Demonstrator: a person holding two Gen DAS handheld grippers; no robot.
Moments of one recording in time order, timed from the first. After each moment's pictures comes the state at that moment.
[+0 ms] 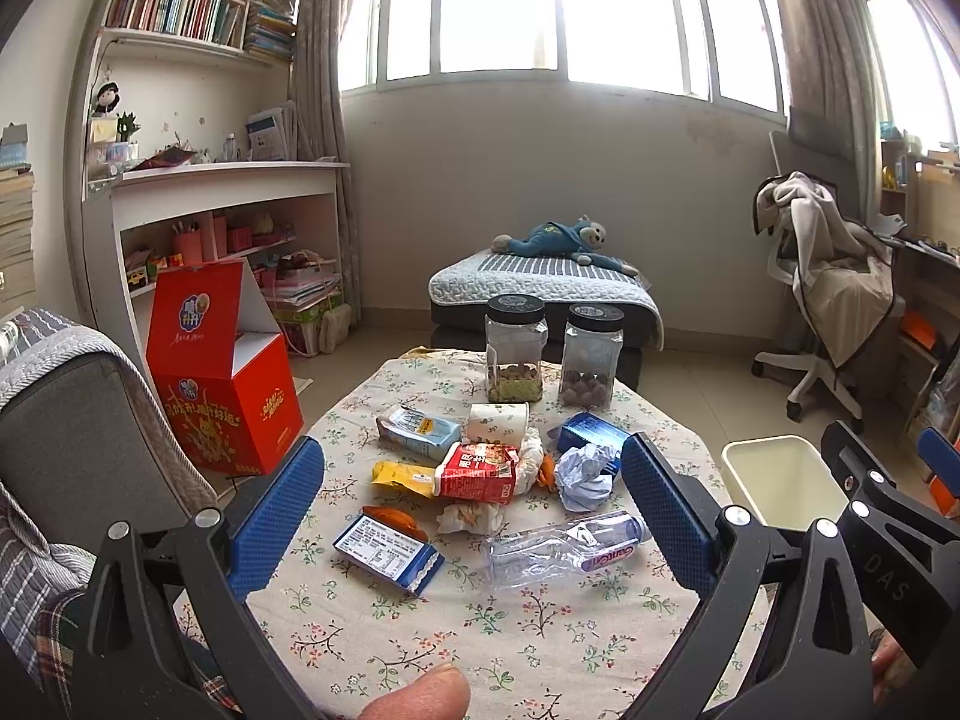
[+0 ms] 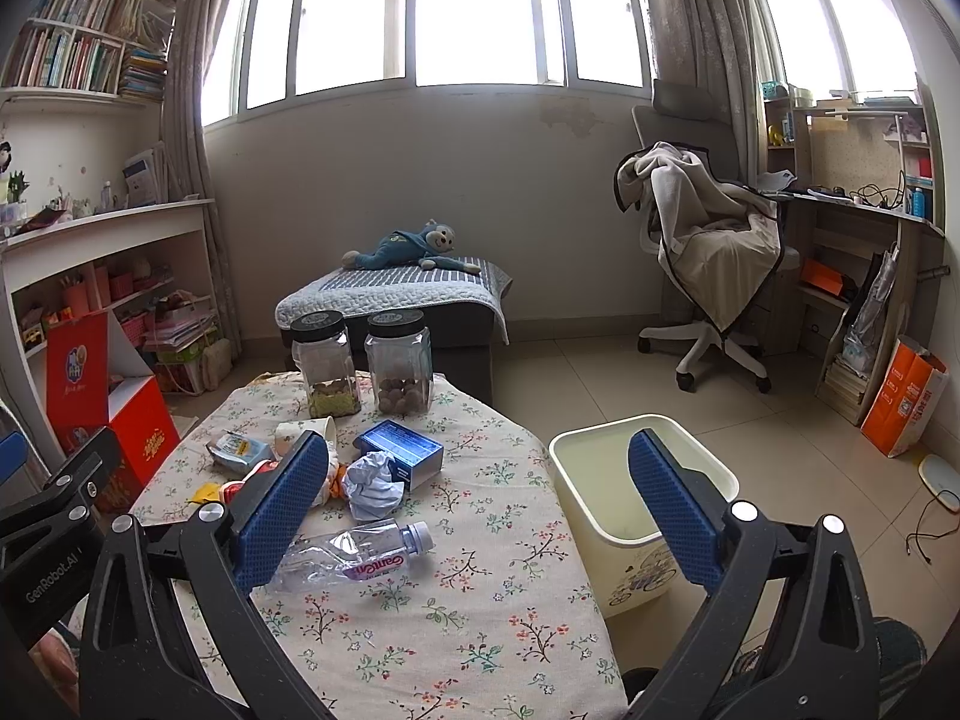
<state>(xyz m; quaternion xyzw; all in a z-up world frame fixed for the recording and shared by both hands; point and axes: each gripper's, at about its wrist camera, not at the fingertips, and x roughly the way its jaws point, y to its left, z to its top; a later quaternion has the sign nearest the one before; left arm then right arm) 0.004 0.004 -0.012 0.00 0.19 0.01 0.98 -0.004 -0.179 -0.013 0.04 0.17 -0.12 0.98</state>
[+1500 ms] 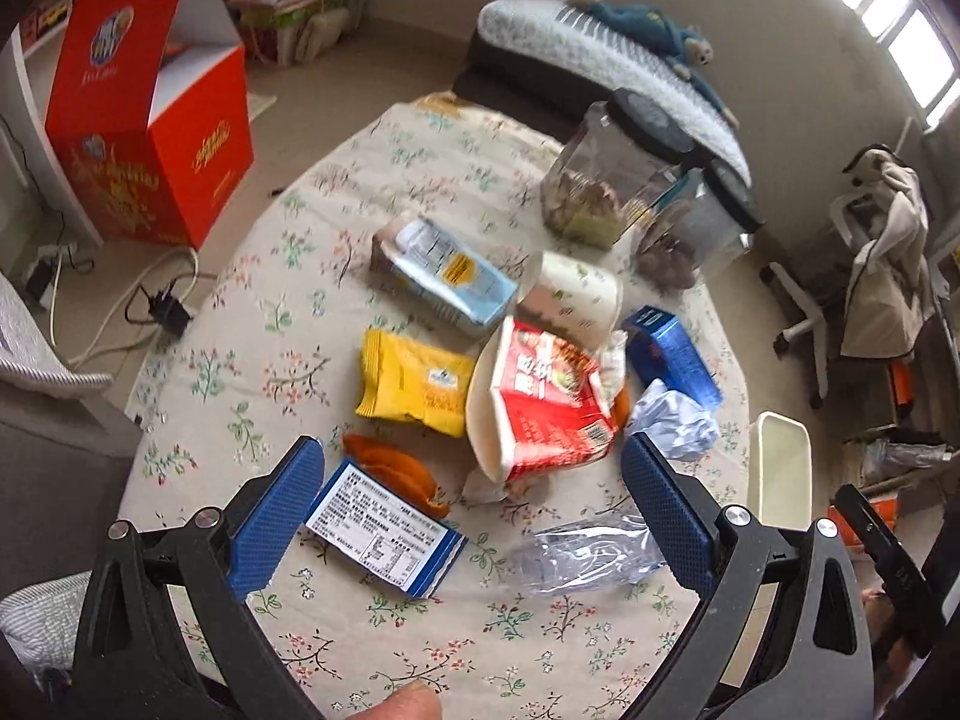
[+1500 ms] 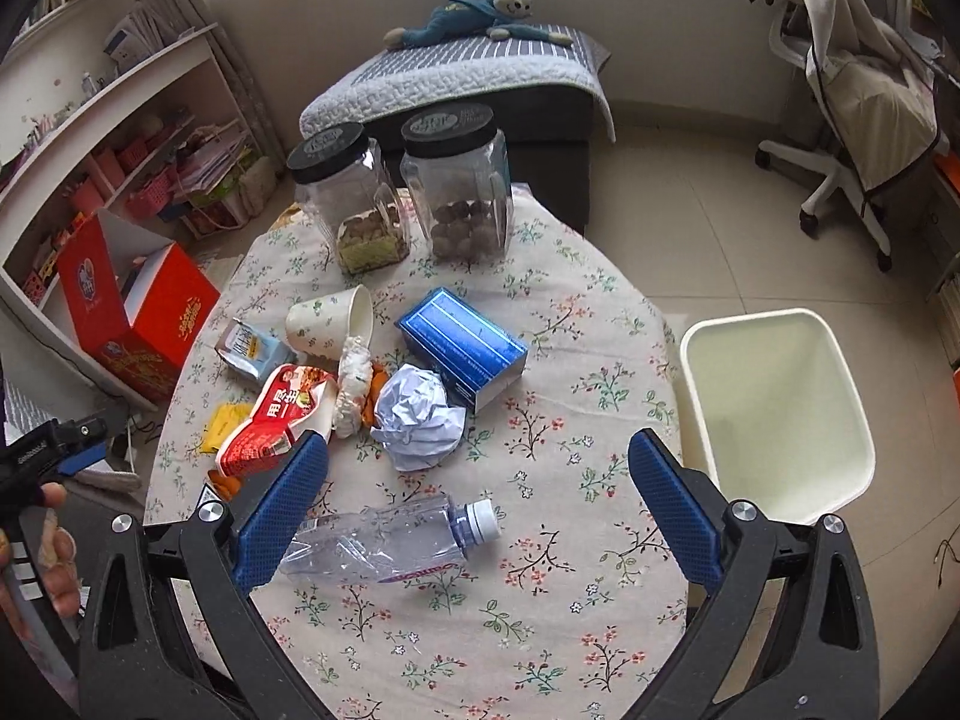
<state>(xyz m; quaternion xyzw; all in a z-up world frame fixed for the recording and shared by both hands) 0.245 0.122 -0.091 -0.17 0.54 -0.03 0.82 0.213 -0.216 -0.068 0.10 0.48 0.00 0.87</state>
